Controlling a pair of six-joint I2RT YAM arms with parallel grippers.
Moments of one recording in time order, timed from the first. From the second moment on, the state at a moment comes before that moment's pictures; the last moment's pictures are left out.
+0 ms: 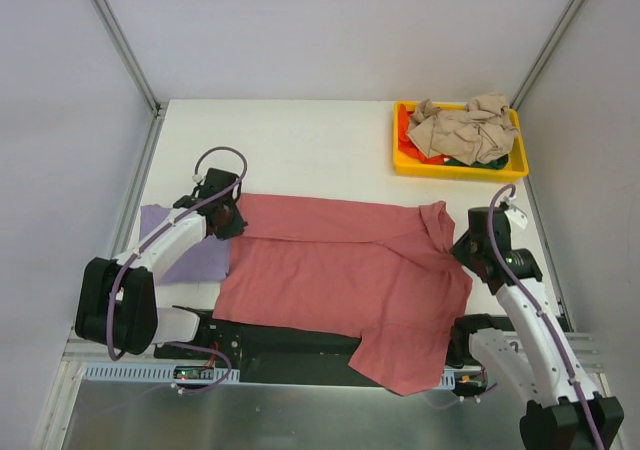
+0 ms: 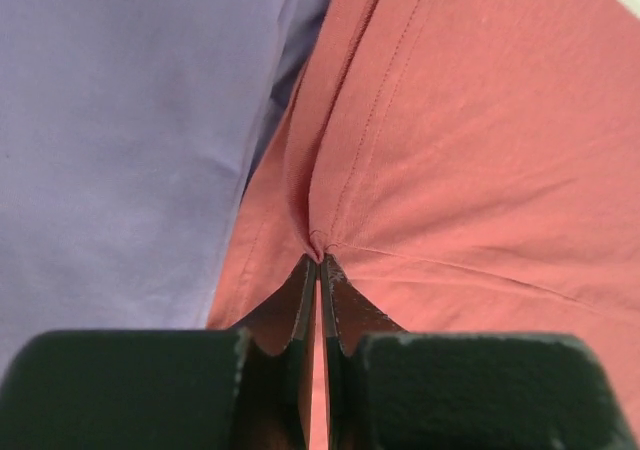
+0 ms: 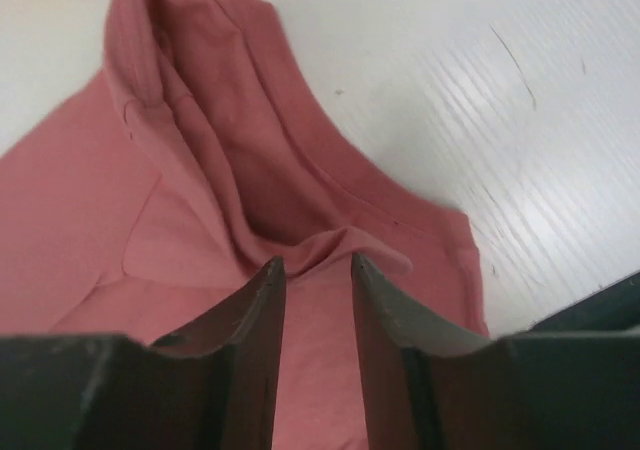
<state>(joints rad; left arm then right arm) -0.25 1.32 0.79 -0.56 -0.10 -0.68 0.18 0.78 0.68 -0.82 0.33 0.76</state>
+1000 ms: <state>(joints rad) -0.31 1.71 1.12 -0.57 0.04 -0.63 0.18 1.57 1.08 -0.71 0.14 0.33</state>
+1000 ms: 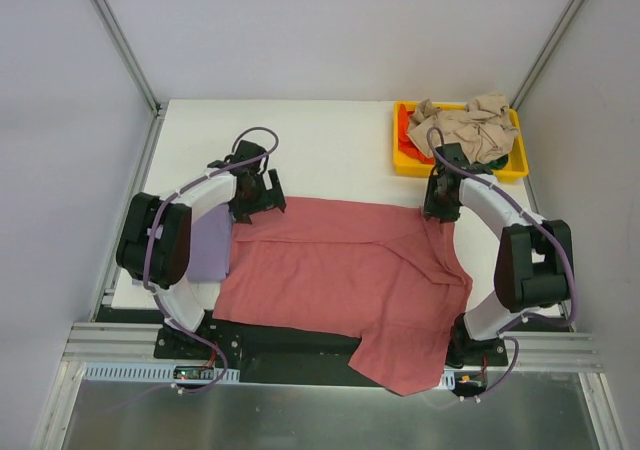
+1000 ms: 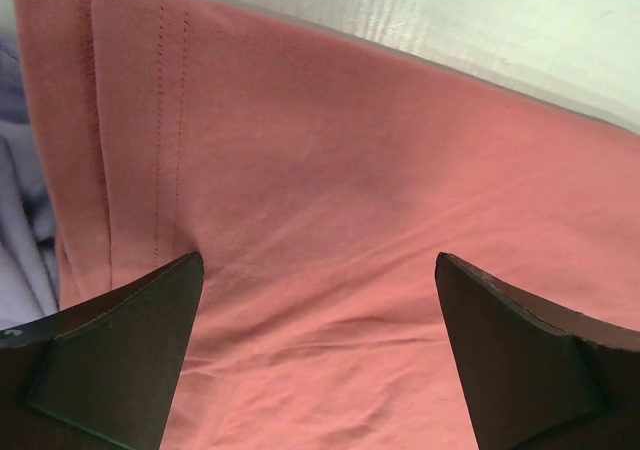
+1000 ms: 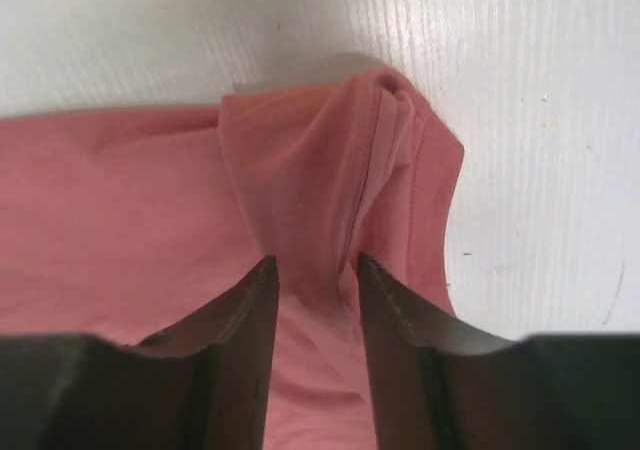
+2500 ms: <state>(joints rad) -0.28 1.78 1.13 -0.56 0.00 -0.62 0.05 1.72 1.24 -0.64 0.13 0.00</state>
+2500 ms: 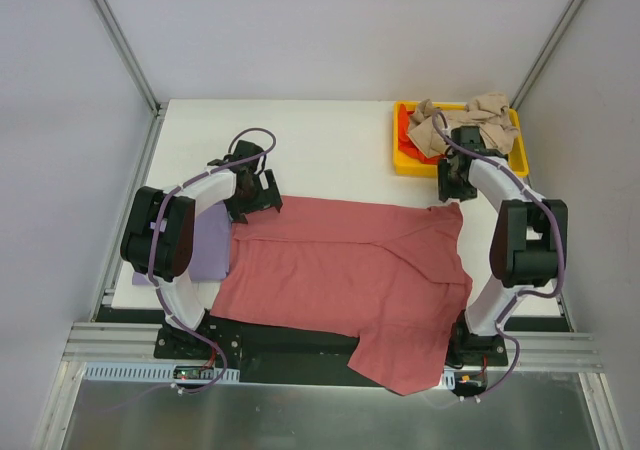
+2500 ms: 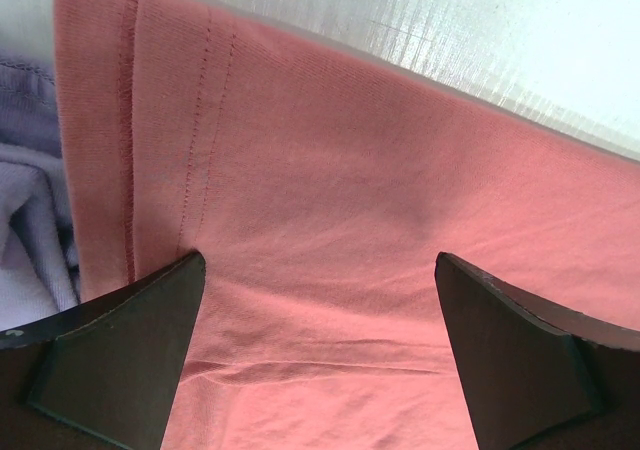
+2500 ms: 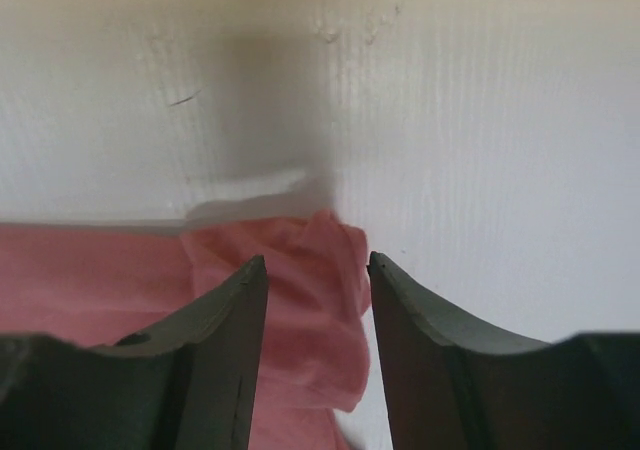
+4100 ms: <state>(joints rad) -0.27 1.90 1.30 -0.58 0.00 -0.59 -0.39 1.70 1.09 -0.27 -0.41 0.40</state>
